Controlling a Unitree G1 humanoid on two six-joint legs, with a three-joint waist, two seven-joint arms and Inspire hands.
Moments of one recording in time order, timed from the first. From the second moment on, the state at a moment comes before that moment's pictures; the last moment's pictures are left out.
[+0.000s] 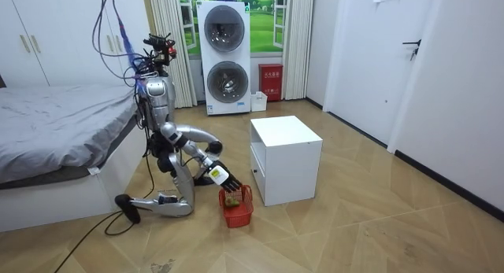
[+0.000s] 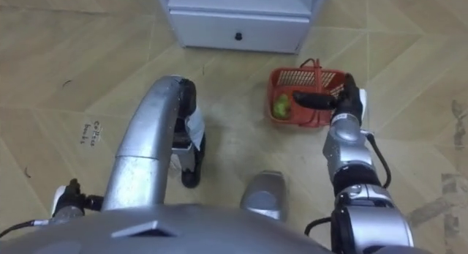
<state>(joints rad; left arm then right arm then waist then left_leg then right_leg) 0.07 0.27 -0.14 1.35 -0.08 -0.09 0.27 -0.15 -0.22 -0.06 0.84 0.19 -0.01 -0.27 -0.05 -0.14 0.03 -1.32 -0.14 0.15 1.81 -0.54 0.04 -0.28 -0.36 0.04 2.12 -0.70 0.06</state>
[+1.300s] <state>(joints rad) 0.07 0.27 -0.30 1.35 -0.11 -0.06 0.16 -0.24 -0.36 0.07 1.10 0.25 -0.02 -0.19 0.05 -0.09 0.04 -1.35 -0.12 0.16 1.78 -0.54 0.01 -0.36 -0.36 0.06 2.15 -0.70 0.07</state>
